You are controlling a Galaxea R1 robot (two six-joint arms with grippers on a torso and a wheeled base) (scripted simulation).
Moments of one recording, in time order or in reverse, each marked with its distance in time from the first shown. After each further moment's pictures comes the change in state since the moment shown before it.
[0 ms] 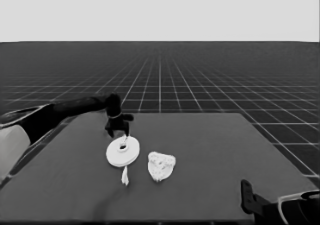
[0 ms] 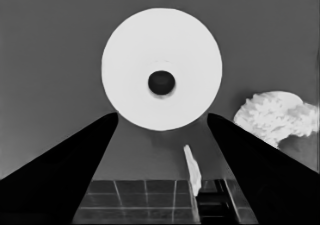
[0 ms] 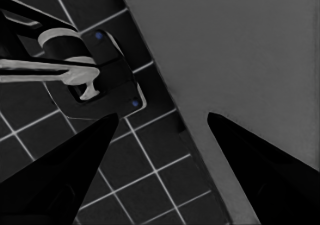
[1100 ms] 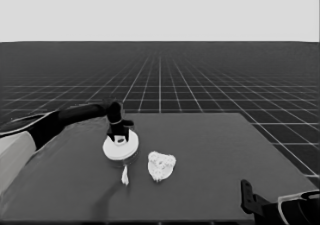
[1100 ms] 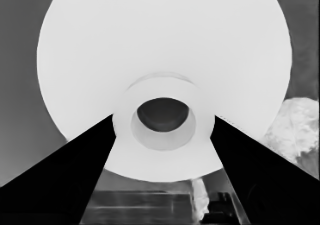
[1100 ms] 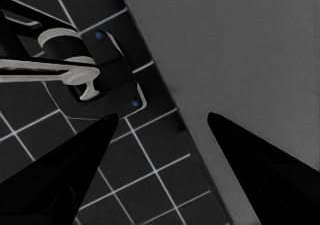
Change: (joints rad) left arm 0.068 0.020 -0.050 0.039 -0.038 0.016; right arm 0.000 0.000 0.000 0.000 0.000 0.000
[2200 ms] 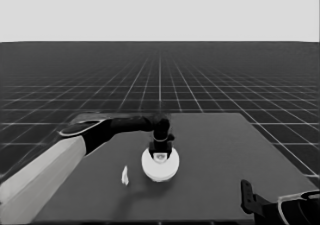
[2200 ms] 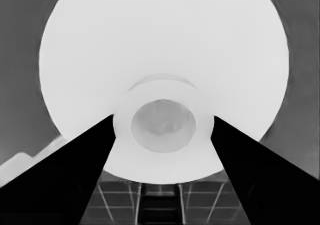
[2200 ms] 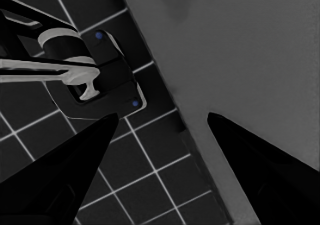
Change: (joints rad) left arm 0.075 0.385 0.121 0.112 0.052 -0.510; right arm 0.000 0.000 0.000 0.000 0.000 0.000
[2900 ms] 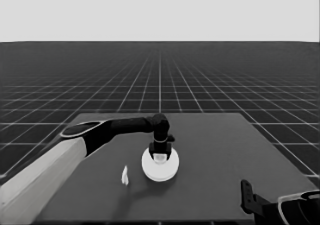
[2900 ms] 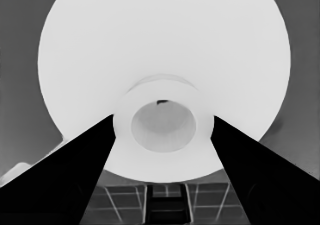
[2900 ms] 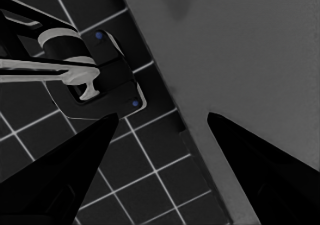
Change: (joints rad) left arm 0.013 0.002 -0.007 0.011 -0.004 0.061; right arm 0.000 0.000 0.000 0.000 0.000 0.000
